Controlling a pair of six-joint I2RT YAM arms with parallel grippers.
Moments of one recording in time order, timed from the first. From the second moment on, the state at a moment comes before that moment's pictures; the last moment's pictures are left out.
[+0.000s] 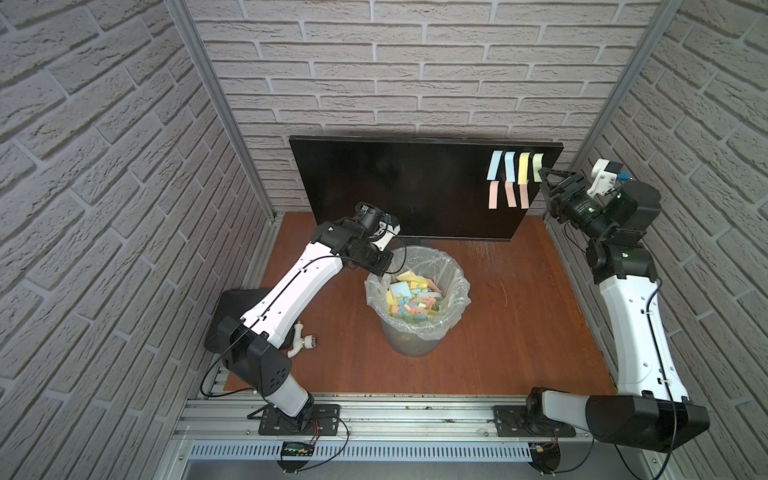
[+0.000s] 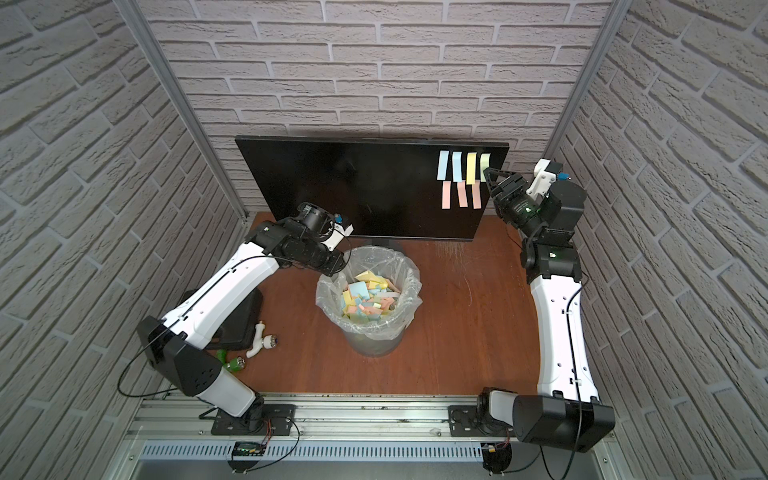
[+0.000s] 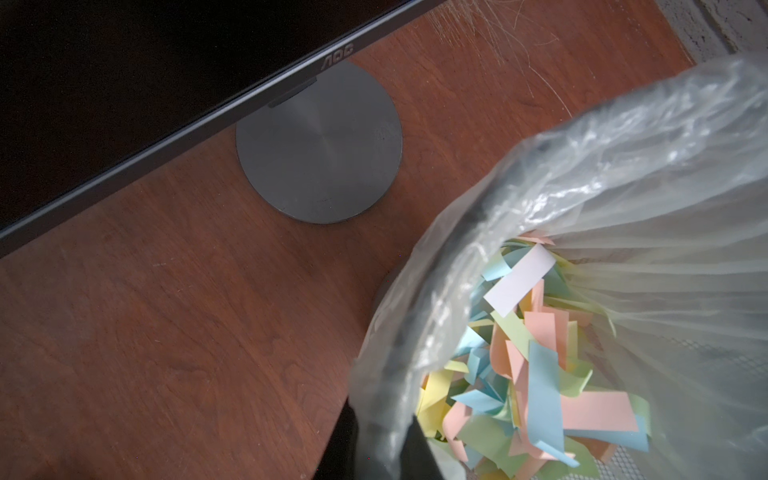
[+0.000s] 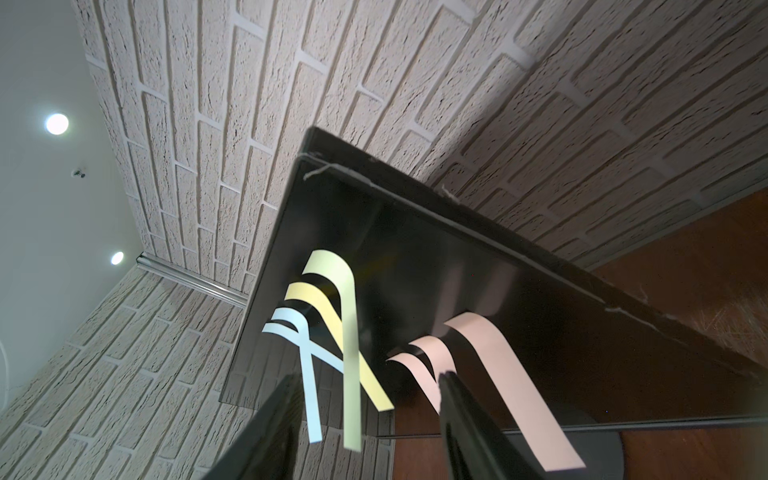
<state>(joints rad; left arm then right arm) -0.44 1.59 1.66 -1.09 0.18 0.02 -0.23 1.28 1.50 -0.22 -0.54 1.09</state>
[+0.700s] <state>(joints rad) -0.44 1.59 1.66 -1.09 0.18 0.03 -0.22 1.31 1.51 -0.21 -0.54 1.09</state>
